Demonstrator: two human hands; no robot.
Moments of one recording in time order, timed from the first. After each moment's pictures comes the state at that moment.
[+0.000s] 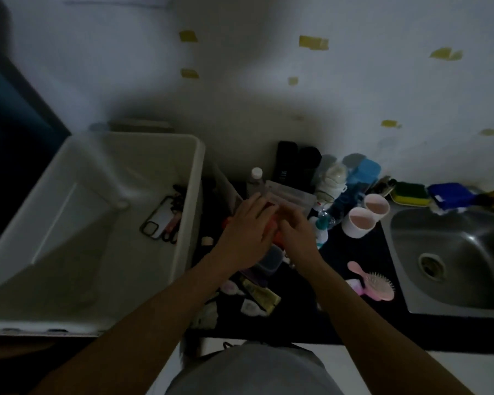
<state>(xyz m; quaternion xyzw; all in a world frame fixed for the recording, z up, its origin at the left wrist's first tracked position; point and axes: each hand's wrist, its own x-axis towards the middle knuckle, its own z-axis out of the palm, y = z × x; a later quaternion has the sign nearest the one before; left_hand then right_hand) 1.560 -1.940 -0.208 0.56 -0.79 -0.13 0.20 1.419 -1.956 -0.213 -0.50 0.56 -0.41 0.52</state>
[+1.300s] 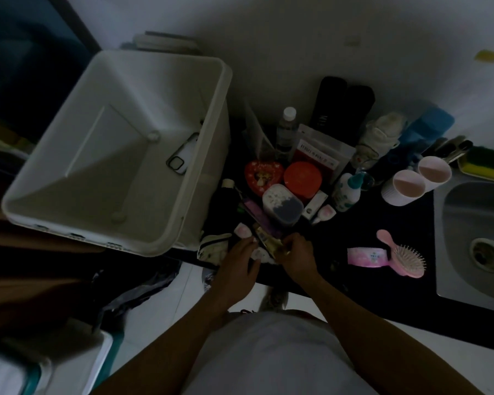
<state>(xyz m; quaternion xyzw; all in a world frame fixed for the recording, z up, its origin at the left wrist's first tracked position) 1.530 -1.779 -0.336 0.70 -0.56 -0.35 0.26 1.378 -1.874 -0.377 -0.66 0.61 -0.10 0.43</state>
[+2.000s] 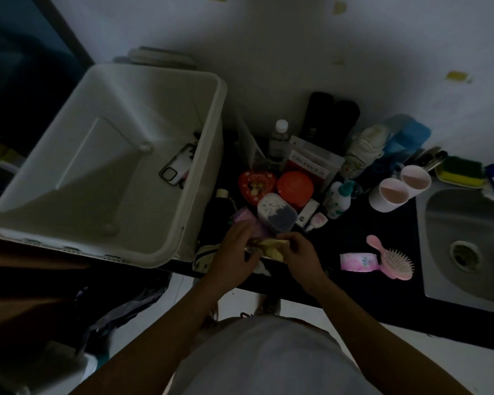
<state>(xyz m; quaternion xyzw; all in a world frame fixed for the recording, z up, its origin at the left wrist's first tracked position) 1.552 -1.818 -0.315 0.66 -0.61 -0.30 0.31 1.377 -1.877 -0.330 -0.53 0.55 -0.26 0.59</state>
